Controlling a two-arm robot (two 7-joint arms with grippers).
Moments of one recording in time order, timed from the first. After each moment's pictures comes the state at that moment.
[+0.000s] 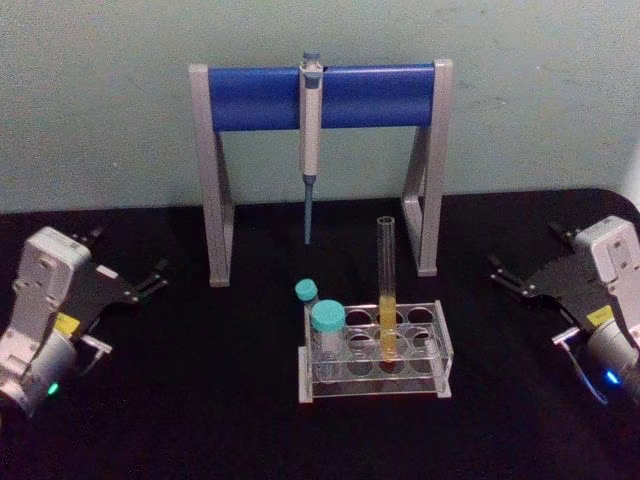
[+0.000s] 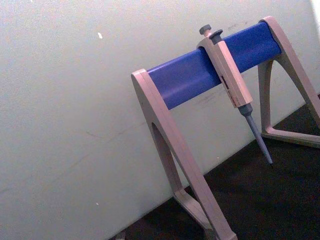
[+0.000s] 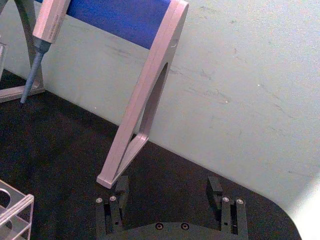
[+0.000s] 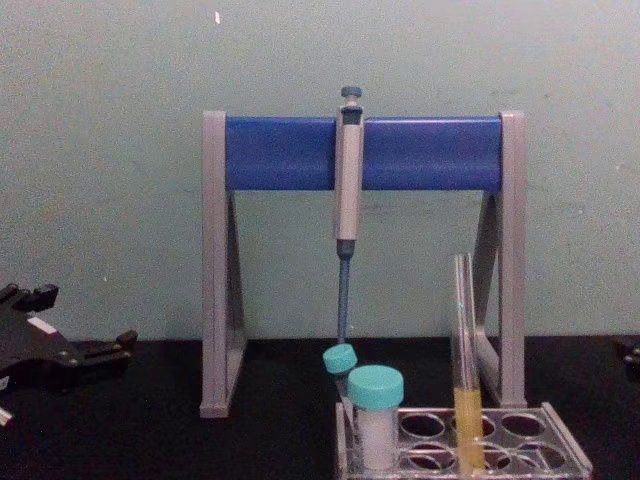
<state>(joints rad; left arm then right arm) -0.20 0.60 0.45 -1.41 -0.25 -0.12 0.03 0.20 0.60 -0.45 -1.41 0.25 -0.12 -0.03</state>
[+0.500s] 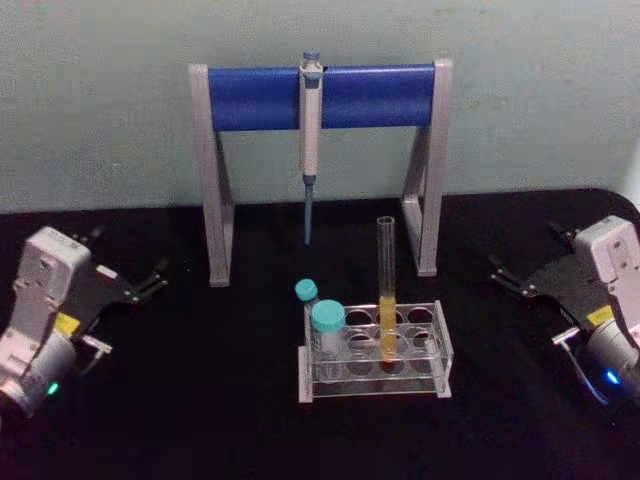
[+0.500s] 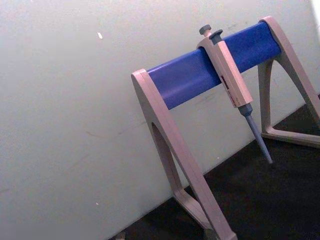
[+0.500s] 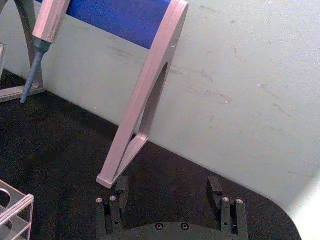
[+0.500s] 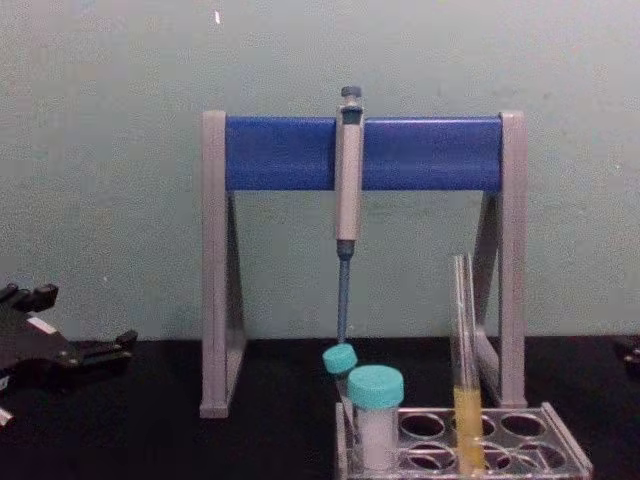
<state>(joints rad) -0.20 0.60 0.45 -1.41 -0.25 -0.12 0.03 0.20 0.60 -0.45 -1.41 0.25 -0.12 -0.03</state>
